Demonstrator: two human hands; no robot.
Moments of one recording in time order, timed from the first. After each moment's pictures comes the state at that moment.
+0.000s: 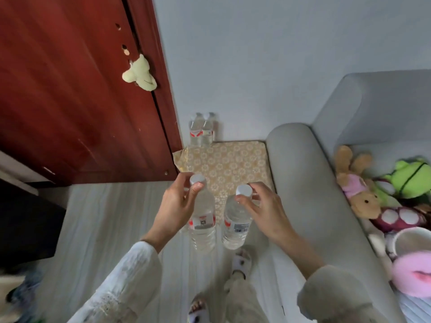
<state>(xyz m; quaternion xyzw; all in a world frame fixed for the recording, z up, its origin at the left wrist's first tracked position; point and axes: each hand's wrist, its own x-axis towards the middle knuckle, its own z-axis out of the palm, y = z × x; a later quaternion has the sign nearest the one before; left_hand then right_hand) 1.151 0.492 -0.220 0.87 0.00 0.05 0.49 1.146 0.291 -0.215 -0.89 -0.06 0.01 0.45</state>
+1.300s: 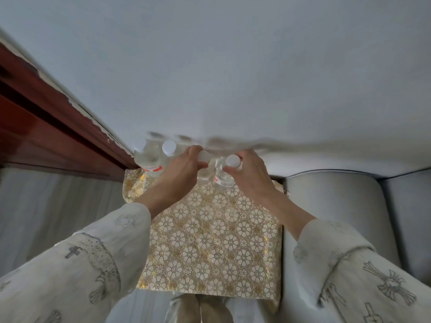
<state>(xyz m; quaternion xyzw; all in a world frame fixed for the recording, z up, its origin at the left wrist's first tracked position) 1.634 0.413 -0.453 0.95 0.01 -0.11 0.28 1.665 0.251 -0.464 -0.92 -0.05 0.17 0.35</state>
